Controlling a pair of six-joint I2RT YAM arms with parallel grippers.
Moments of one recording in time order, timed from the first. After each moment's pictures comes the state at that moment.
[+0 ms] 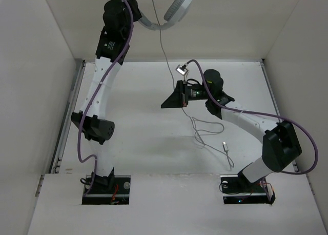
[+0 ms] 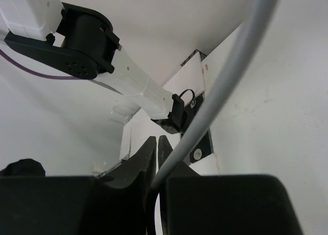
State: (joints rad) left arm -0.34 1.95 2.42 -0.29 -0.27 -0.38; right arm 0.58 1.54 1.11 0.44 -1.03 0.92
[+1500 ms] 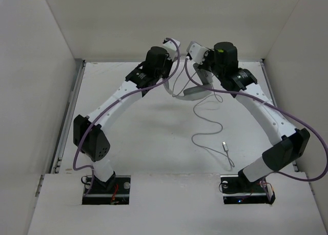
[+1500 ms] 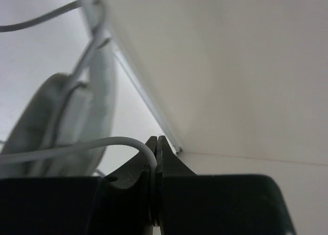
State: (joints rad) left arm -0.64 1.72 1.70 -0.37 -0.22 0.05; right arm 0.48 1.54 1.64 -0.46 0.22 -0.93
